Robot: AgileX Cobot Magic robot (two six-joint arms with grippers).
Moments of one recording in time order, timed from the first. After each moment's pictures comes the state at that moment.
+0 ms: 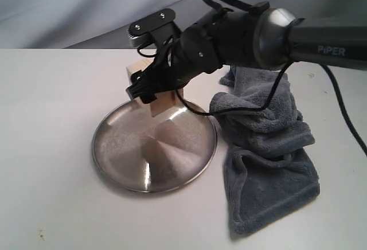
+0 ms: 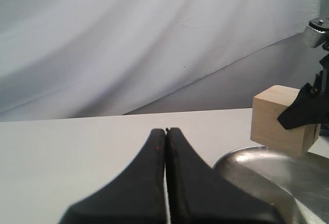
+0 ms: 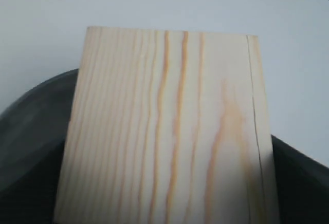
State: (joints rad) left arm -0.13 0.00 0.00 -0.06 0.10 0.06; right arm 0.83 2.05 -1.56 -0.20 0.43 0.15
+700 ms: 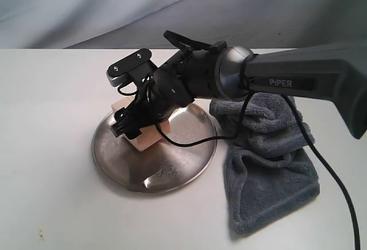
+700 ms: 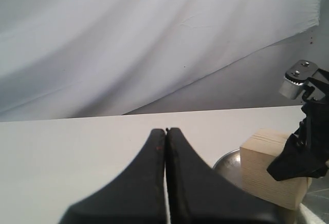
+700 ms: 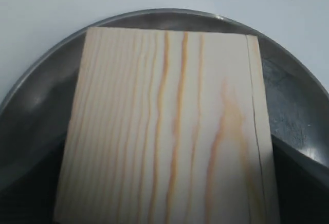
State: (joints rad) left arm -0.13 0.00 0.00 -0.06 0.10 0.06; right arm 0.91 2.15 -1.56 -0.17 0.43 0.15
